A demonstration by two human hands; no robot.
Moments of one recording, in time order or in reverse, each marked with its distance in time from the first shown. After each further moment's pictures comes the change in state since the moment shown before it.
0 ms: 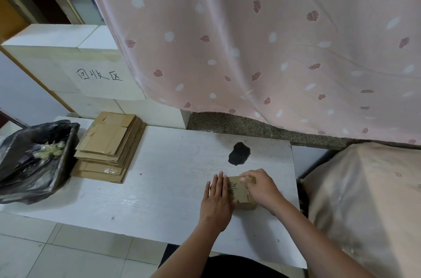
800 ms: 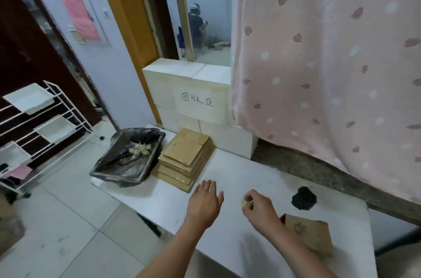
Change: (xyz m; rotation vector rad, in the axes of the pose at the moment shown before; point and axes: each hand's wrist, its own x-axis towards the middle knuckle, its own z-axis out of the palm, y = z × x) left_hand -0.101 -0.187 -0.093 -0.107 0.280 -0.344; right_hand -0.035 -0.146 0.115 -0.130 -0.094 -0.293
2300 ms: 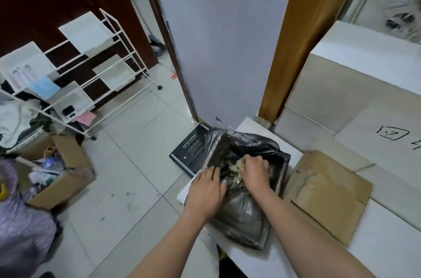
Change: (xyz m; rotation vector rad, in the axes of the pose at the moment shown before) left_hand 0.176 -0.527 -0.040 0.026 -0.171 -0.254; right_hand 0.393 -0.375 0.386 -0.518 -0.046 -0.238
